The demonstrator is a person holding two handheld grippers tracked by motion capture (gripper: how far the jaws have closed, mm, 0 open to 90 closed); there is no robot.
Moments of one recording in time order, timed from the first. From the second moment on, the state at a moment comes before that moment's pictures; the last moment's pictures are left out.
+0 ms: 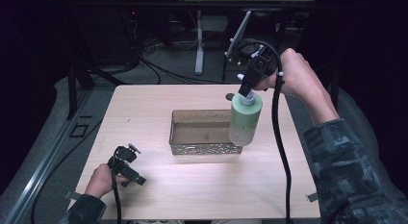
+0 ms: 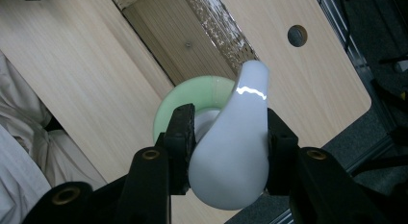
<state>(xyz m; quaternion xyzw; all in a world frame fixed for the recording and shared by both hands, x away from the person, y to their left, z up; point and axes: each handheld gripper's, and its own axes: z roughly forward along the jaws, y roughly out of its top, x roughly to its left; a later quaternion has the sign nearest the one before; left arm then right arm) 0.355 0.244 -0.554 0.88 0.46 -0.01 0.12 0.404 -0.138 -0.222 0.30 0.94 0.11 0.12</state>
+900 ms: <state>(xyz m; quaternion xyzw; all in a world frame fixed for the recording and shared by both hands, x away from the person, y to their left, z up) 0.355 0.244 -0.556 0.88 0.46 -0.01 0.12 0.423 -0.122 -0.221 0.30 0.94 0.12 0.13</state>
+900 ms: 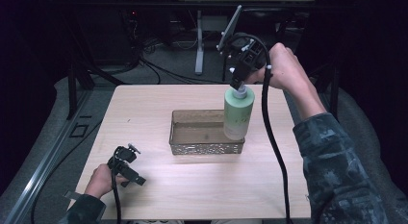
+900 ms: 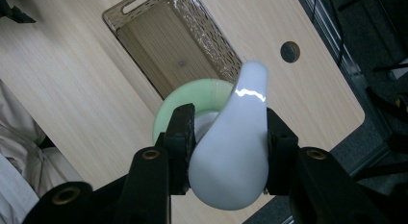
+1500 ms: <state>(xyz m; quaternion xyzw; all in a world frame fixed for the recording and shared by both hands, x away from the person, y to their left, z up) 0.355 0.245 -0.557 0.88 0.46 -0.02 0.12 0.437 -0.114 -0.234 0.30 0.94 0.12 0.12</state>
